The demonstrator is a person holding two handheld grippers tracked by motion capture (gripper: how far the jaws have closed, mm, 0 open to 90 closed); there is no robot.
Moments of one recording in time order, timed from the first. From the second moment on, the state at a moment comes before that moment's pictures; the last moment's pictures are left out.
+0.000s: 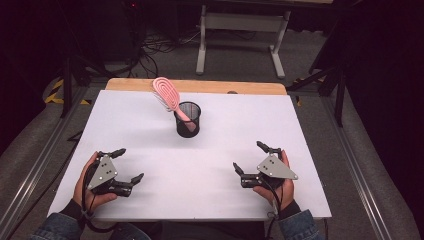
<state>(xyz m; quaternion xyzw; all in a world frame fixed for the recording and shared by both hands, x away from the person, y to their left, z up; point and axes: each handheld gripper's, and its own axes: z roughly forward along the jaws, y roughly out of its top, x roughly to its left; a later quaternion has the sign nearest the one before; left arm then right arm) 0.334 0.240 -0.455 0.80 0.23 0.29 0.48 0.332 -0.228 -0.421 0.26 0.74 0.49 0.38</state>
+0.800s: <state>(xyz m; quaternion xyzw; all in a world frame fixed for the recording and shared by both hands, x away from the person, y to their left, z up) 0.336 0.240 -0.455 0.80 0.23 0.28 0.48 0.332 -0.226 -0.422 0.26 0.74 0.49 0.38</state>
